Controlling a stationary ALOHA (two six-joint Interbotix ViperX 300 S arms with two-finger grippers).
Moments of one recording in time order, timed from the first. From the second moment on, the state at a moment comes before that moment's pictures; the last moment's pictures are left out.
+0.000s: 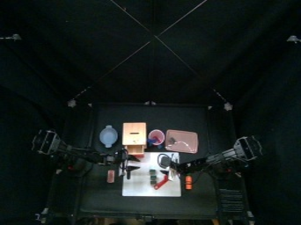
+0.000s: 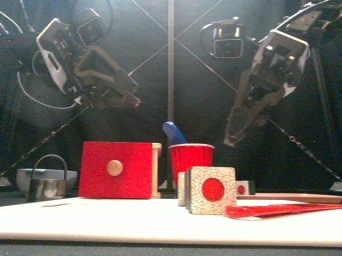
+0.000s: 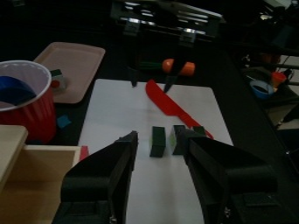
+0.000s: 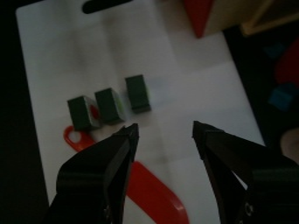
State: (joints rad) left arm -0.15 -0.19 1.02 -0.23 -0.57 0.06; right arm 0.23 -0.10 0.73 -0.89 0.34 1.26
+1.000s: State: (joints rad) left arm -0.15 -0.16 1.01 -0.24 -0.57 0.06; right arm 0.15 0.09 0.63 -0.94 0.12 1.26
